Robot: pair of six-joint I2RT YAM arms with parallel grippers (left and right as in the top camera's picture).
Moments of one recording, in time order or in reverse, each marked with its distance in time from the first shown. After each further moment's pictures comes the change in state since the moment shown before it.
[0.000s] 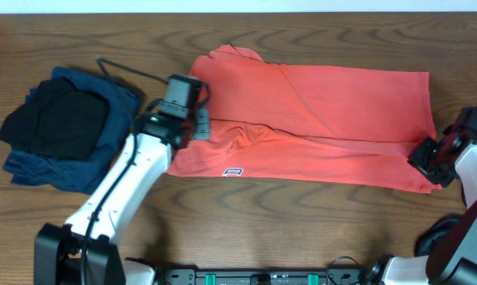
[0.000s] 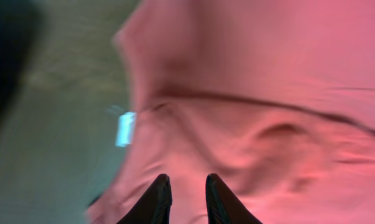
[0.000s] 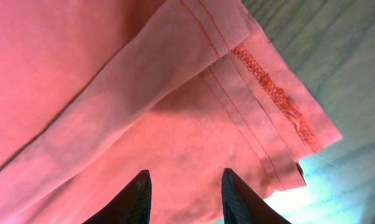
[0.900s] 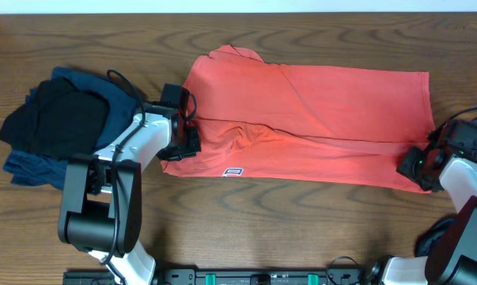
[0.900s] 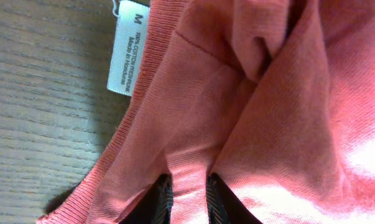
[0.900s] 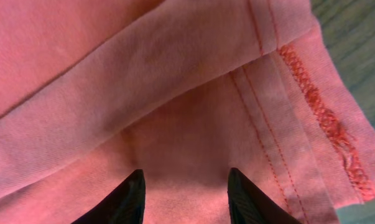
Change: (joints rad) left arm 0.109 0.311 -0.014 -0.048 0.162 -0.020; right arm 0.025 -0.002 -0.190 0.267 0.001 -0.133
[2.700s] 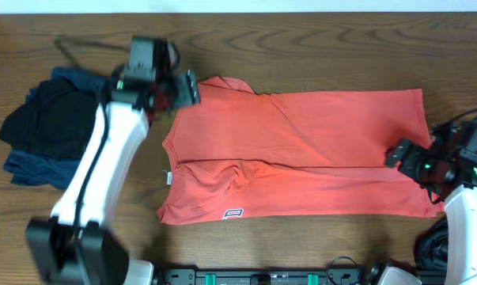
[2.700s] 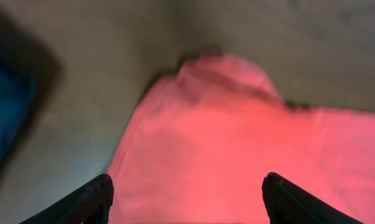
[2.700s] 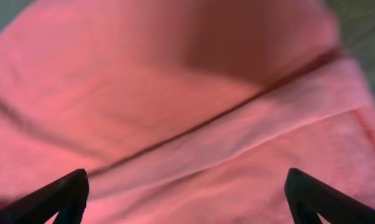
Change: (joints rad) left arm 0.013 -0.191 0.381 -0.105 0.000 0.012; right arm 0.056 -0.380 0.066 -0.325 -0.182 -0.014
